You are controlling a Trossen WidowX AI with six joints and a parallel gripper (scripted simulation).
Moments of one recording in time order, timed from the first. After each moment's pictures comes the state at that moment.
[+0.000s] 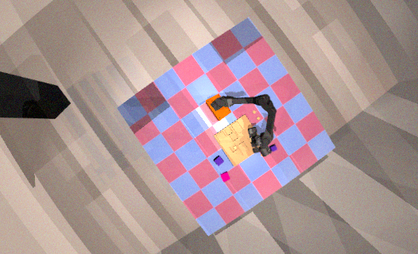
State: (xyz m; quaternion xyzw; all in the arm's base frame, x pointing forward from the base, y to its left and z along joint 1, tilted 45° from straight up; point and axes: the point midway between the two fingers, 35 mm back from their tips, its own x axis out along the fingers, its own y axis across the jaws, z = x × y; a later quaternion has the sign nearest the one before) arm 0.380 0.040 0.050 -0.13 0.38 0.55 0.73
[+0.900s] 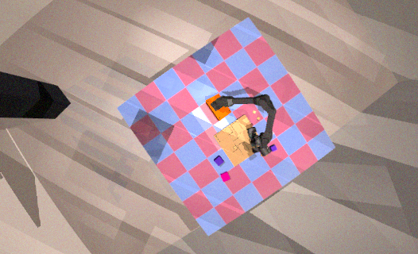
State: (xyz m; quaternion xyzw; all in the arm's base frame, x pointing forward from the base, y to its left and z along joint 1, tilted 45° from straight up) arm 0.381 0.049 0.041 -0.13 0.38 0.55 0.73
